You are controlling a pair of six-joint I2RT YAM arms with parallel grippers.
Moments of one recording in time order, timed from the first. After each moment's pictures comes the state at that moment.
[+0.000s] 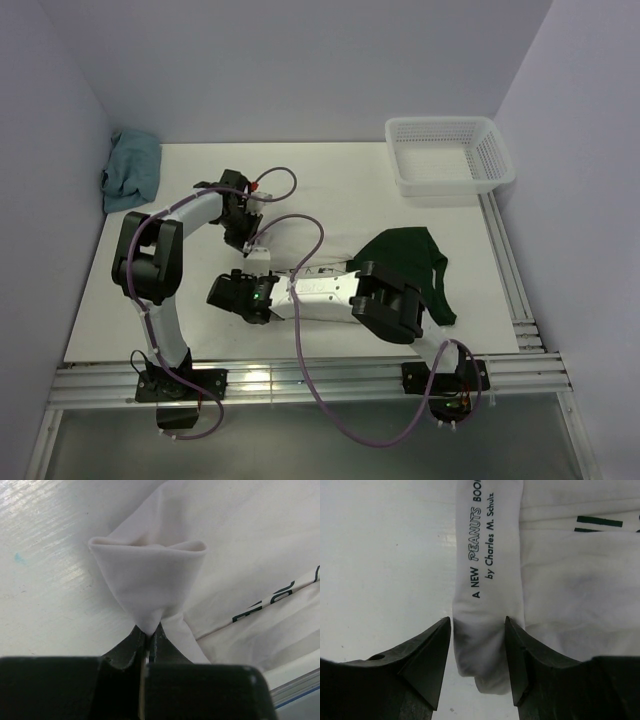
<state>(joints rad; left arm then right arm) -0.29 1.93 1.34 -0.75 0.27 0.11 1.29 2.15 1.60 -0.51 0.62 1.18</state>
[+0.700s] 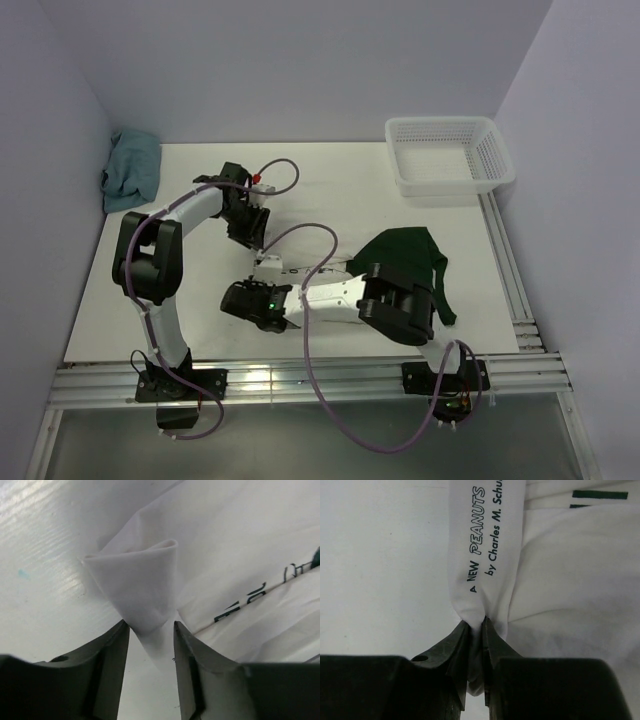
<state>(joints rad) -0.29 1.93 1.39 -0.78 0.31 0.11 1.31 2.11 1.45 -0.39 0.59 1.21</state>
